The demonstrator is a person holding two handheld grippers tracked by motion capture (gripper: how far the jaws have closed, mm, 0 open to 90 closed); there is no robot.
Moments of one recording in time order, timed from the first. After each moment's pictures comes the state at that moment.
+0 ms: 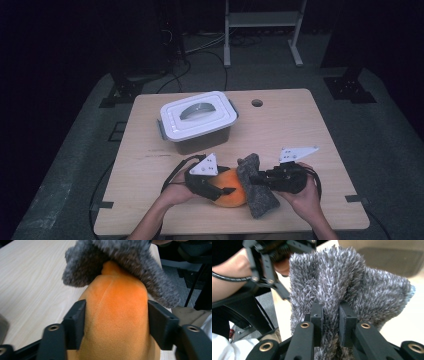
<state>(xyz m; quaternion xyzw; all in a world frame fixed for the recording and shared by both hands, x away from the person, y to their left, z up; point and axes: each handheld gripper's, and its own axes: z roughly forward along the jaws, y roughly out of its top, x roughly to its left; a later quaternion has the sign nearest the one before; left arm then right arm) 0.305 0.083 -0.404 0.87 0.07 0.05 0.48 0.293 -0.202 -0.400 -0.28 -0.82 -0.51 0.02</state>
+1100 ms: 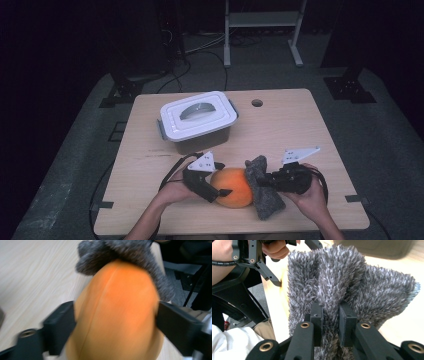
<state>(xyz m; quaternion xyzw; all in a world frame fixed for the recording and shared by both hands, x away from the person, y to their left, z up) 0.318 0.091 -0.414 0.88 0.10 0.03 0.46 0.296 -0.219 -0.408 -0.29 -0.83 -0.47 0.02</state>
